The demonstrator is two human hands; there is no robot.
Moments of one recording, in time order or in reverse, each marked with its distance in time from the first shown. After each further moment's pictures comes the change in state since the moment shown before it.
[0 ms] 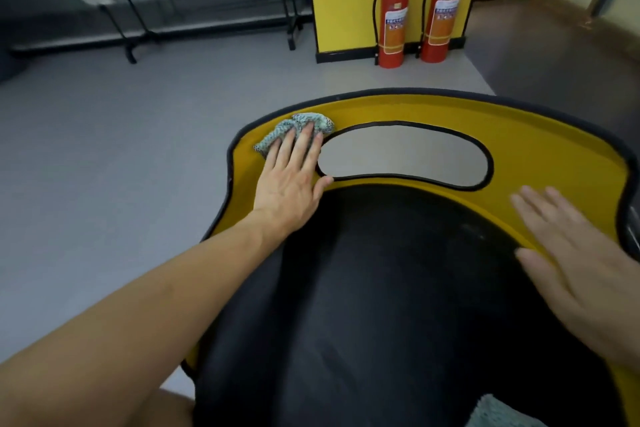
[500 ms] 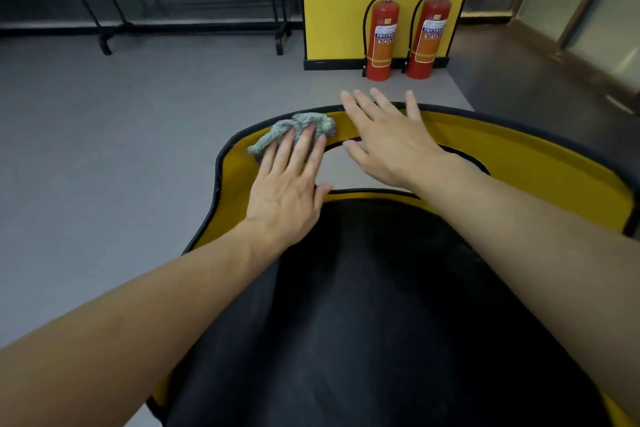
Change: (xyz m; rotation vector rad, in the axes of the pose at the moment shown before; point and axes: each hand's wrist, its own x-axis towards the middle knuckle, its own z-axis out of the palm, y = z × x) left_hand 0.004 0.005 -0.010 -0.068 0.104 0.023; right_hand 0.248 -0.112 0.015 -0.247 -0.045 -0.149
